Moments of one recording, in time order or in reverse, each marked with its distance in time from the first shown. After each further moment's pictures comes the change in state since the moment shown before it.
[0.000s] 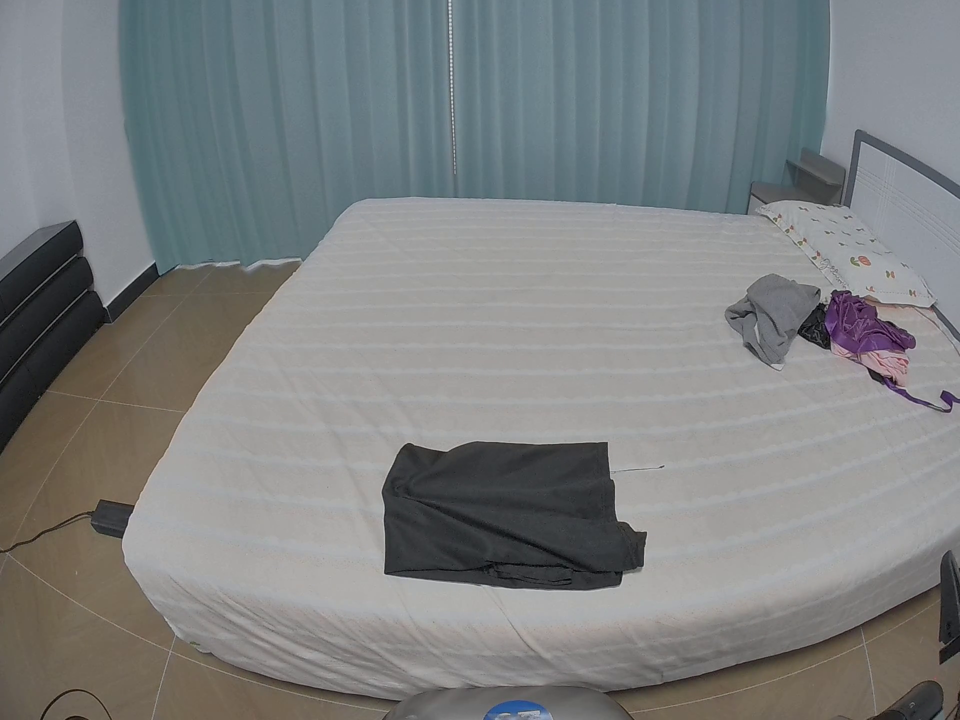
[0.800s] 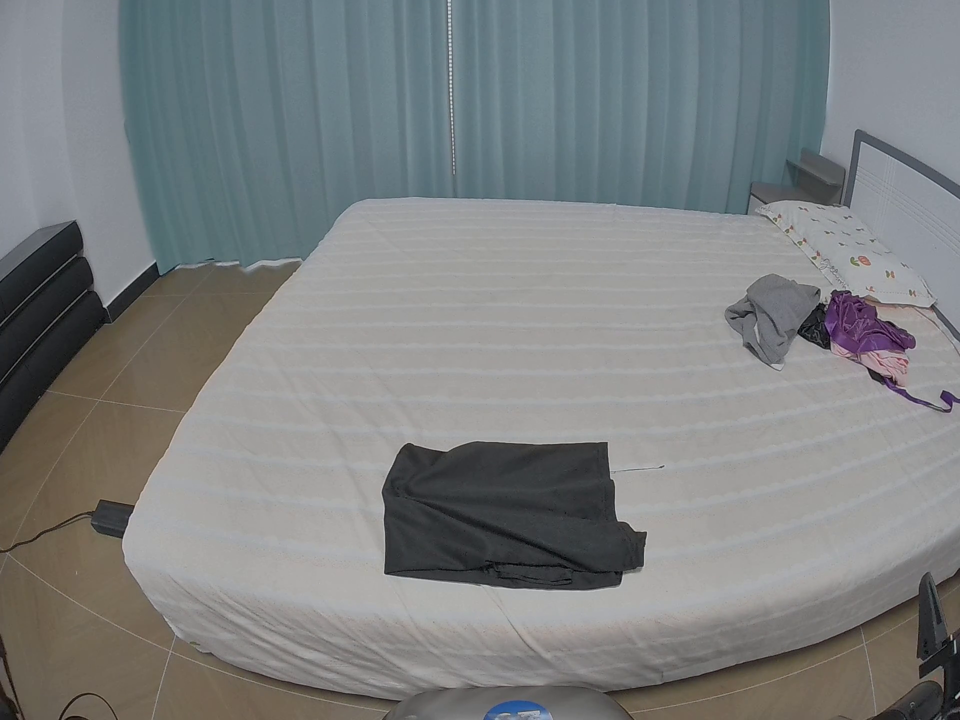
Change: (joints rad) left arm 0.016 -0.348 0.158 0.306 -0.502 0.021; right arm -0.016 -0.048 0.070 0.016 0.004 -0.052
